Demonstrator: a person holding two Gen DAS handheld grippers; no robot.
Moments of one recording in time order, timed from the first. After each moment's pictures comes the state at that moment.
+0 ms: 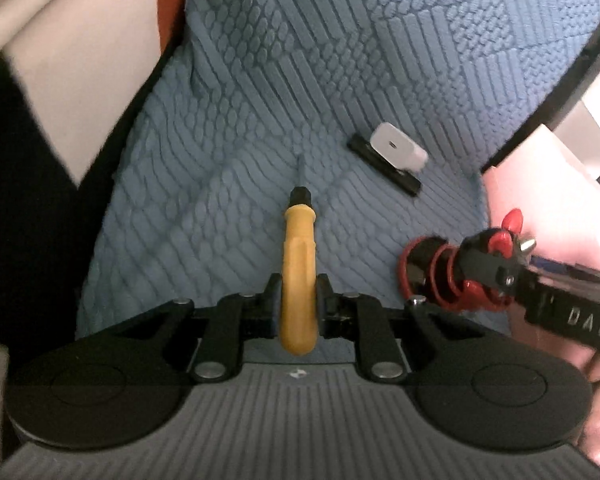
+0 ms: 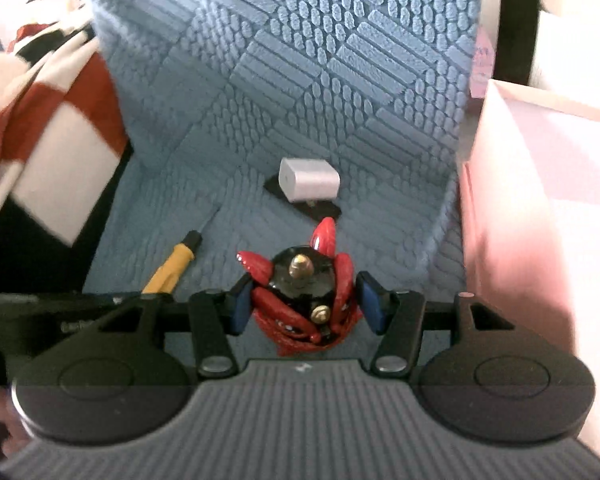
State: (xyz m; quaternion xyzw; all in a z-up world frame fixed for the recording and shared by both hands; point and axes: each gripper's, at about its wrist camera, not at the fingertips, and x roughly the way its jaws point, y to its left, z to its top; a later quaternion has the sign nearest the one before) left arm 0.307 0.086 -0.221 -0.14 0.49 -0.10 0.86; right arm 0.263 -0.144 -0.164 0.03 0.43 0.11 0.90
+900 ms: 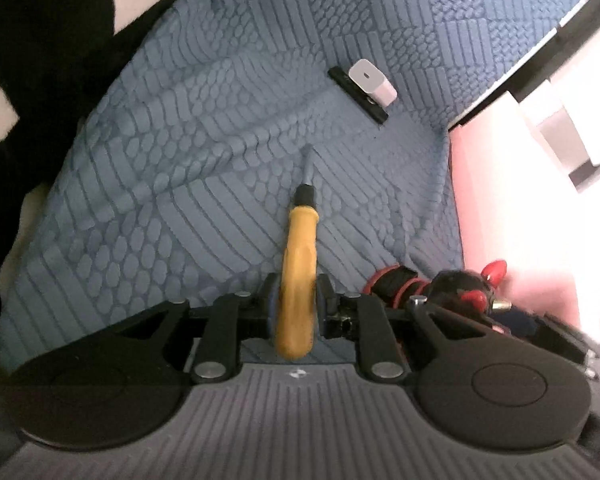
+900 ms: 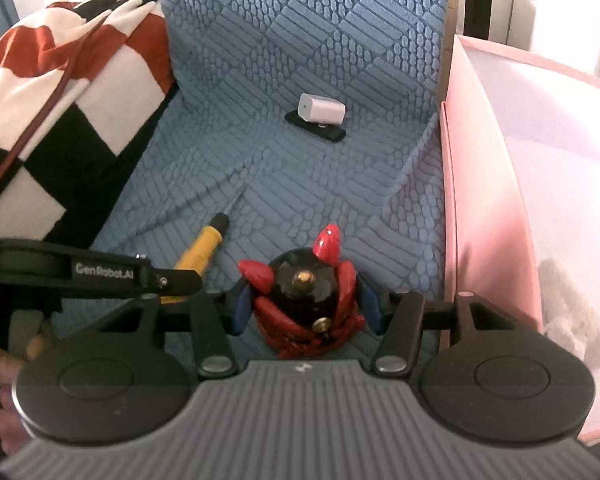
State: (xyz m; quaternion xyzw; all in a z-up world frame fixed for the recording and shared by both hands) left arm 0.220 0.063 -0.219 -0.23 0.51 -0.09 0.82; right arm 0.164 -0.151 -0.167 0.01 0.43 0.13 0.89
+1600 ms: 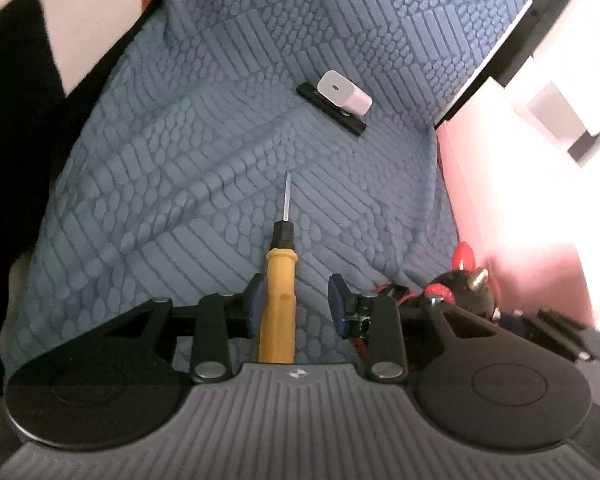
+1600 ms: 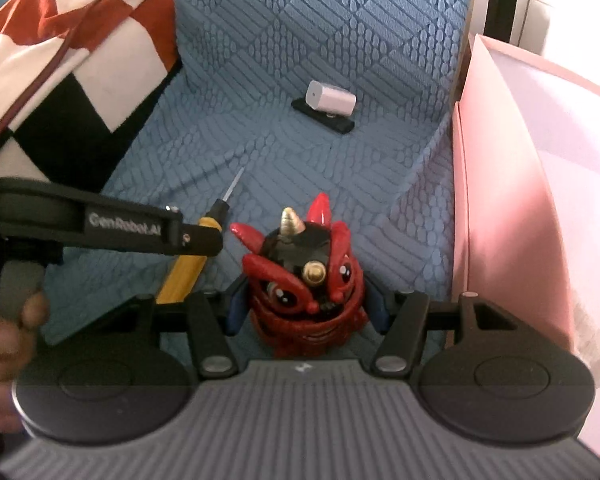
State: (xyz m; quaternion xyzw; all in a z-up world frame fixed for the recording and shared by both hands) left arm 0.235 0.036 -0.210 -0.14 0.49 -0.11 0.85; right arm 0.175 -0.141 -0.177 -0.03 0.44 0.13 0.89
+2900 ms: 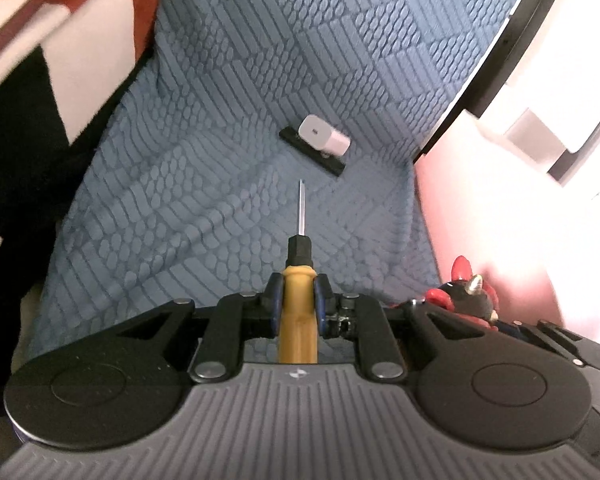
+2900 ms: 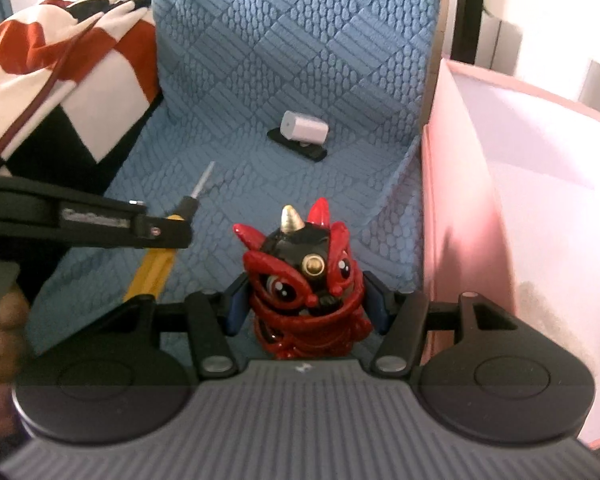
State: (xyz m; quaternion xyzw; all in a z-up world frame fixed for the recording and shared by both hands) left arm 0.225 0.040 -0.178 -0.15 0.44 -0.12 0.88; right arm 0.167 -0.150 -0.163 -0.02 0.41 0.10 0.91
